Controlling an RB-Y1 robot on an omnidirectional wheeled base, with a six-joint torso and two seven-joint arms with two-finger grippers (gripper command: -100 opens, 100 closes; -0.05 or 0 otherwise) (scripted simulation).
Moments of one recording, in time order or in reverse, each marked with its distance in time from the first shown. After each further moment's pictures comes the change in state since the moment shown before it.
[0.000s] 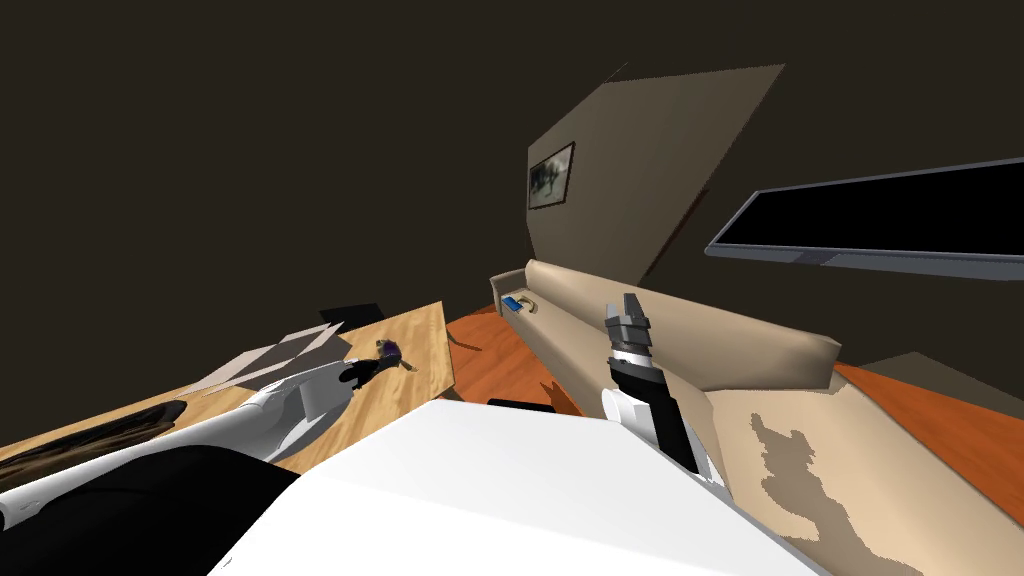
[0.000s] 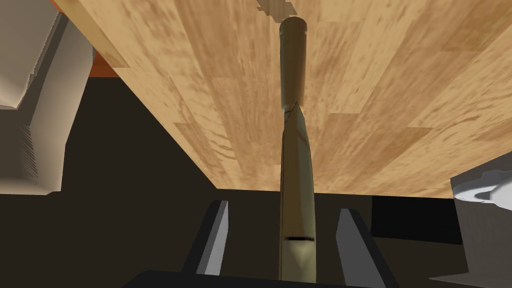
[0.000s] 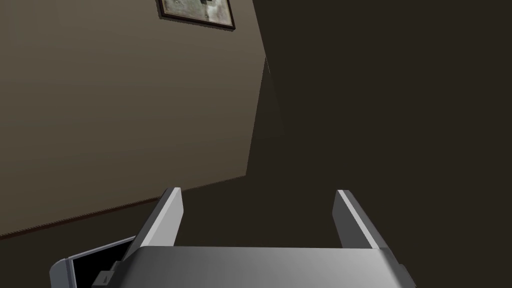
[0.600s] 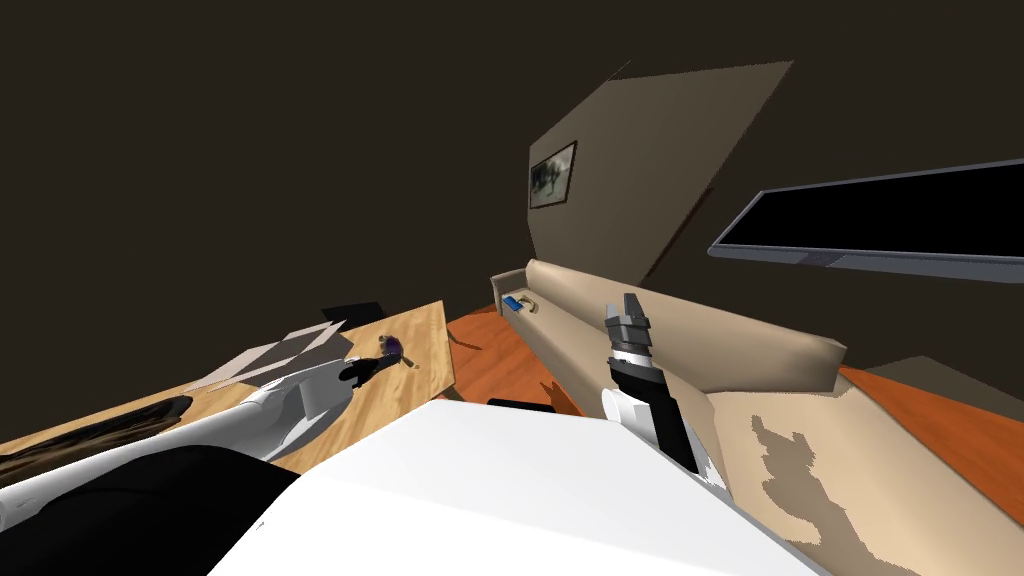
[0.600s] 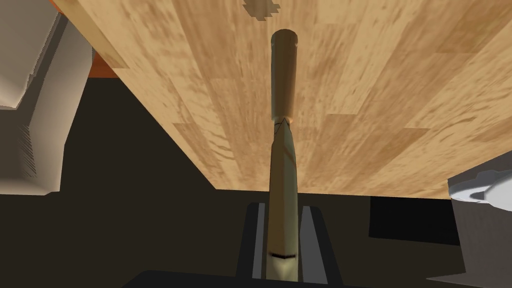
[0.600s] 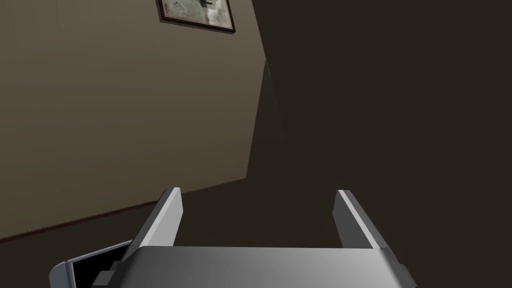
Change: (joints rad) left arm 0.001 0.016 0.000 -0.012 0.010 0.003 0.002; right arm 0.000 0.000 0.000 0.000 0.000 0.000 0.000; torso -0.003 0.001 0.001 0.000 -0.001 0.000
